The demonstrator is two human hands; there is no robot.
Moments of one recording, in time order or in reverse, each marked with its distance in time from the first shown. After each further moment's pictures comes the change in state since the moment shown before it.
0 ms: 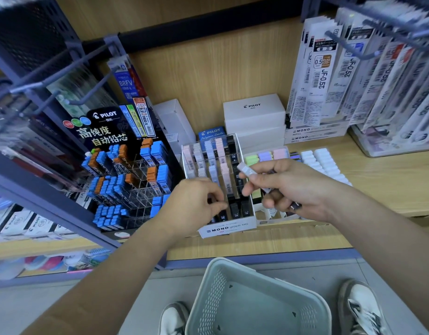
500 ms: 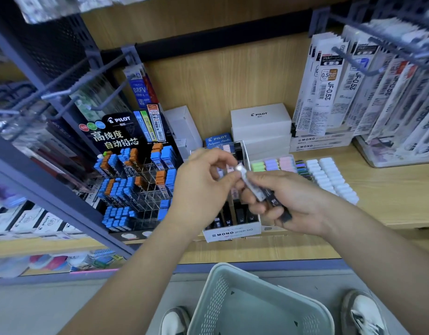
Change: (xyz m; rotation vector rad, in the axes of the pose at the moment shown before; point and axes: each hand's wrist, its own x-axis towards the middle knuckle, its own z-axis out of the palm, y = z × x) left_hand -0.004 0.050 -0.034 -0.414 0.382 -0.118; right_hand -0.006 -0.007 0.025 0.316 -0.136 0.056
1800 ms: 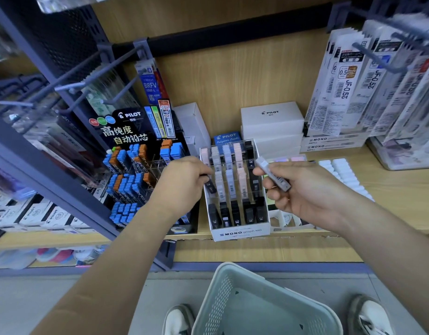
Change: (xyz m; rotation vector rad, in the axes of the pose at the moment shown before) left_hand 0.023 -0.061 -0.027 0.521 -0.161 0.136; right_hand 0.004 -0.007 -0.005 -0.107 0.200 -0.105
